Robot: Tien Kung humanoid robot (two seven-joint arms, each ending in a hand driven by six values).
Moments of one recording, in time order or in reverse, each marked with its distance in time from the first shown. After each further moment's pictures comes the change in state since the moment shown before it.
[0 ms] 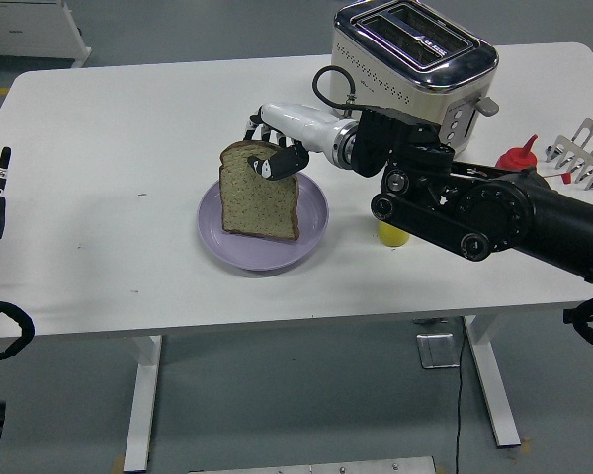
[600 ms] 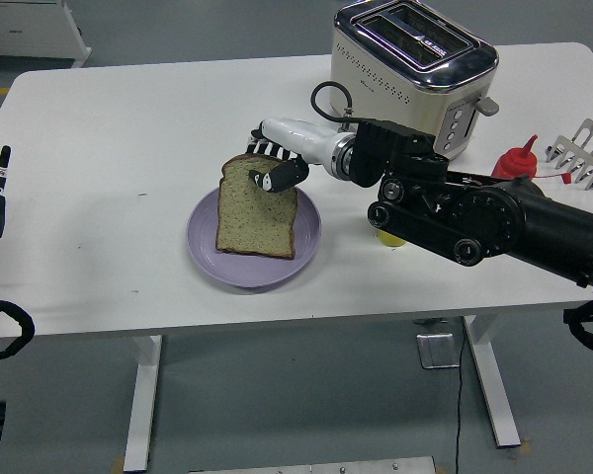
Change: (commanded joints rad) left arm -0.003 -0.002 0.000 0.000 0.000 0.000 0.000; right arm -0.005 0.018 -0.028 -0.049 0.023 -0.025 0.027
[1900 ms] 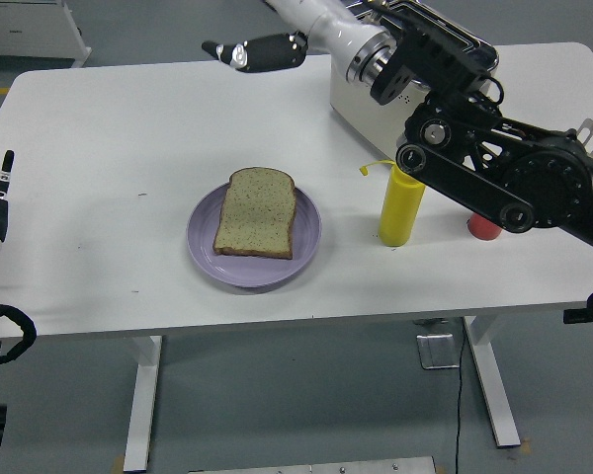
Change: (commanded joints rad) left arm 0.014 0.002 0.007 -0.002 0.000 0.000 -0.001; right arm -0.014 -0.140 0.370 0.336 -0.095 -0.252 0.162
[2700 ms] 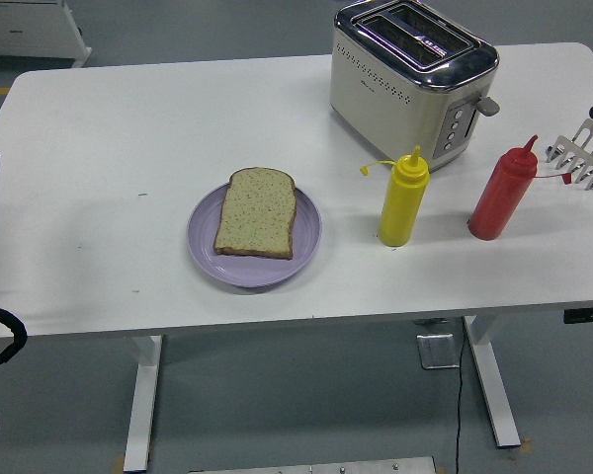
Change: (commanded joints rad) left arm 0.016 0.001 -0.033 -0.020 0.002 0.000 0.000; right arm -0.381 -0.275 0.621 -0.002 0.786 0.155 0.033
